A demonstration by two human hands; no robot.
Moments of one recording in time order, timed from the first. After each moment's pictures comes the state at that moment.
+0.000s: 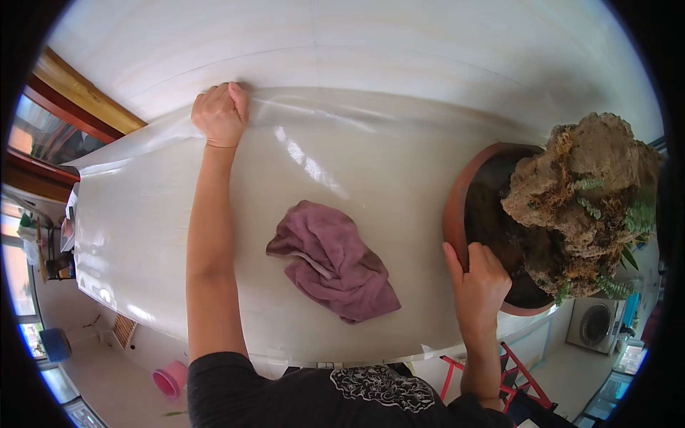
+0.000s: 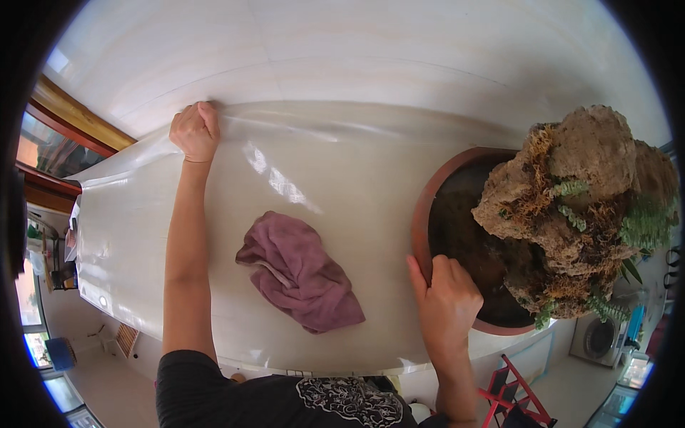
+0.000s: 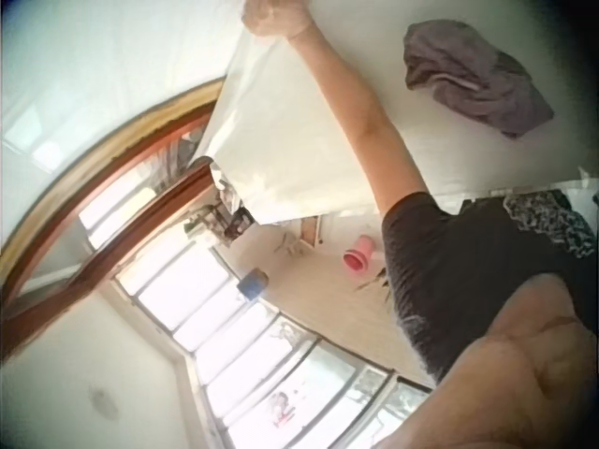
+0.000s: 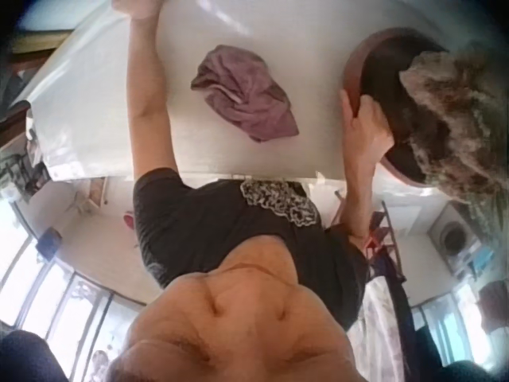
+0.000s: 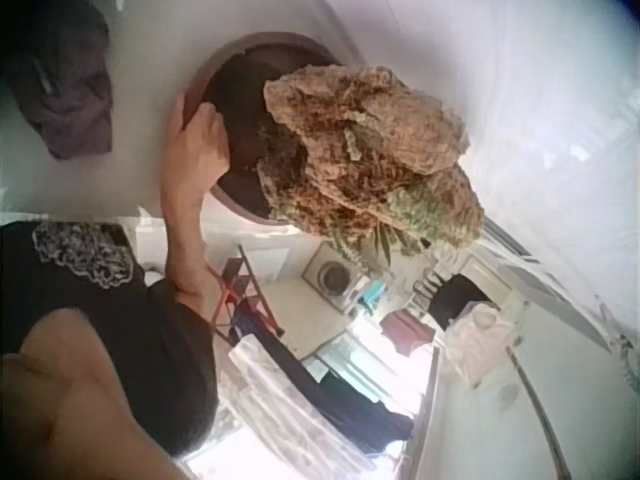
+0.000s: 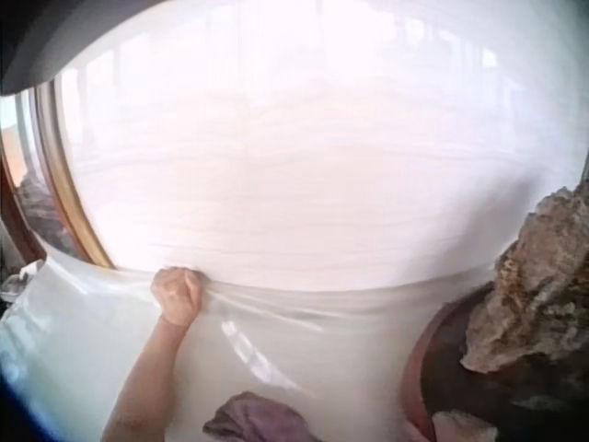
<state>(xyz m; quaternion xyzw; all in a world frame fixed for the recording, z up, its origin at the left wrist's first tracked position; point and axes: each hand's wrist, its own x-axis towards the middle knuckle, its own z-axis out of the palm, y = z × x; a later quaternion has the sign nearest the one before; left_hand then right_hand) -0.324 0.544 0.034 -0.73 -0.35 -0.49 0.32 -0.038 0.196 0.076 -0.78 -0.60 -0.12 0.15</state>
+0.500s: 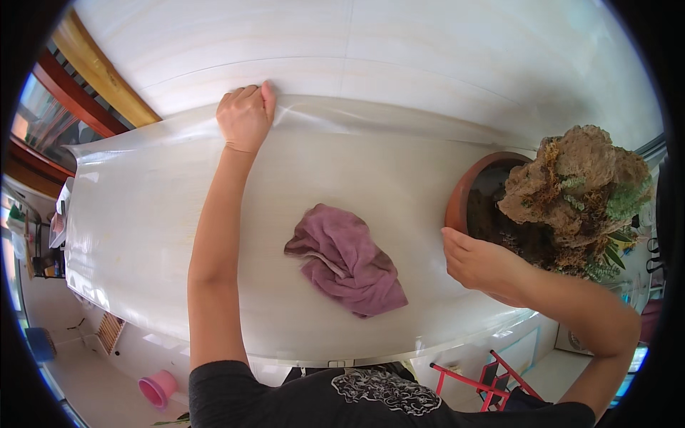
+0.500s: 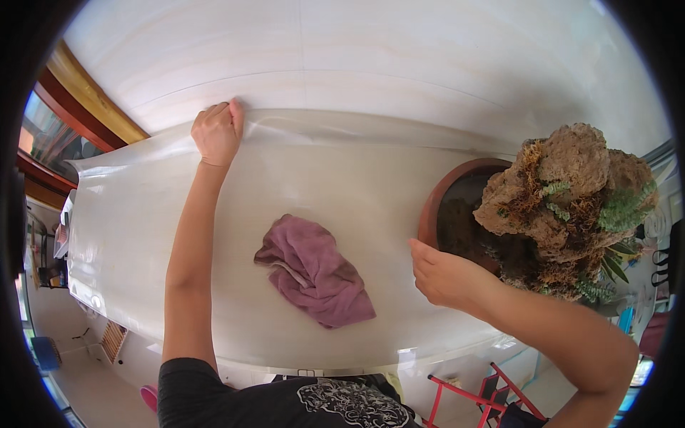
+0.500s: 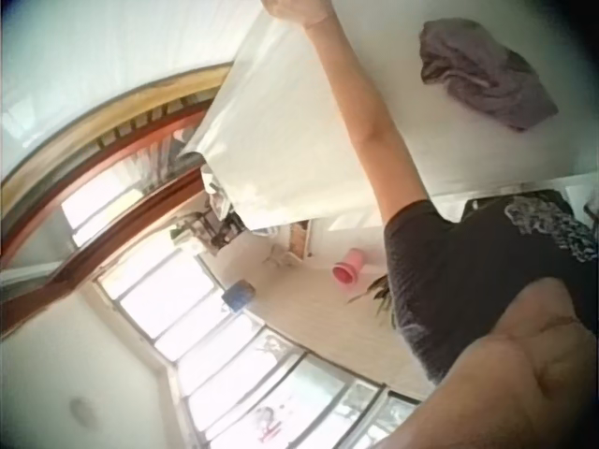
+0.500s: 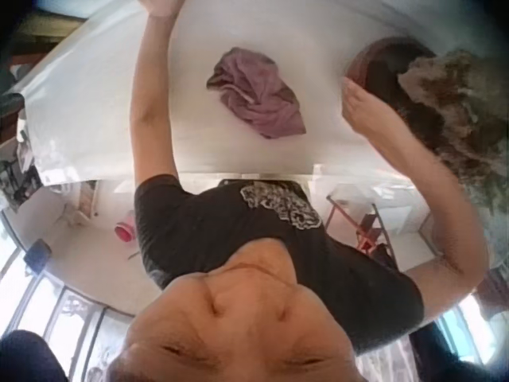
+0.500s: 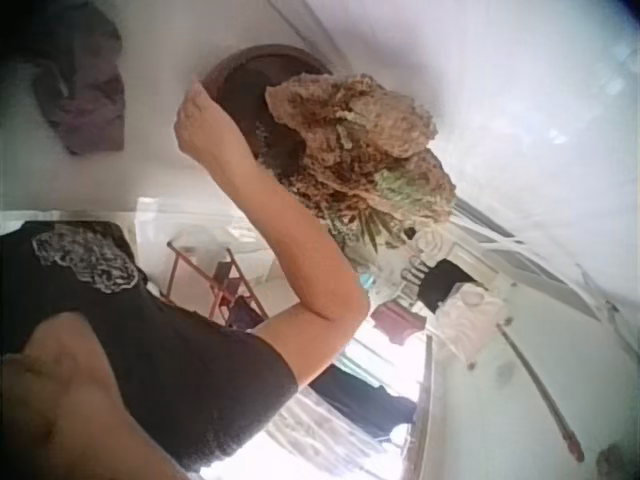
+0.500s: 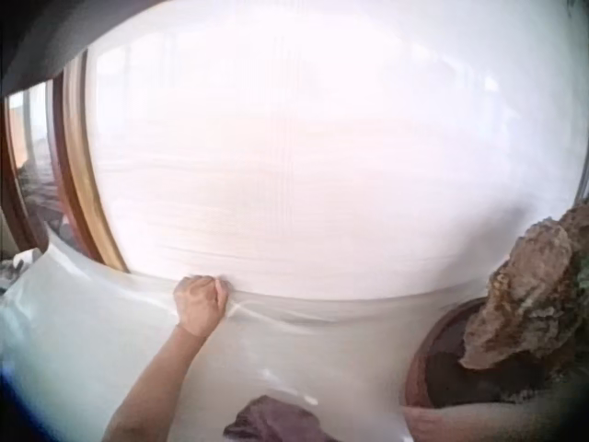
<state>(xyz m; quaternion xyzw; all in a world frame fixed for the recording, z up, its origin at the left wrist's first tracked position) -0.321 0.531 0.037 -0.74 -0.40 -0.47 0.27 -0.010 0.244 0.145 -0.15 -0.89 -0.21 -0.37</state>
